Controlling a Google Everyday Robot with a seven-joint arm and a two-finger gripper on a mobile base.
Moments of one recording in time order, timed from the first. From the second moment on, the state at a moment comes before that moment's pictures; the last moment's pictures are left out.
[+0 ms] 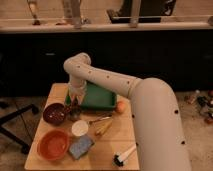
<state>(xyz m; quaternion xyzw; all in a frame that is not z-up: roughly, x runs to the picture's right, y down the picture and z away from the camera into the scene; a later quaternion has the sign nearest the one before) -0.164 0.065 0.819 -0.25 -0.29 -0.51 0.77</state>
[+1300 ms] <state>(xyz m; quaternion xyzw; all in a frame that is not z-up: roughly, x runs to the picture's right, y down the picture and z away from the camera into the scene) -0.167 0.093 0.799 -0.24 -0.33 -0.50 0.76</state>
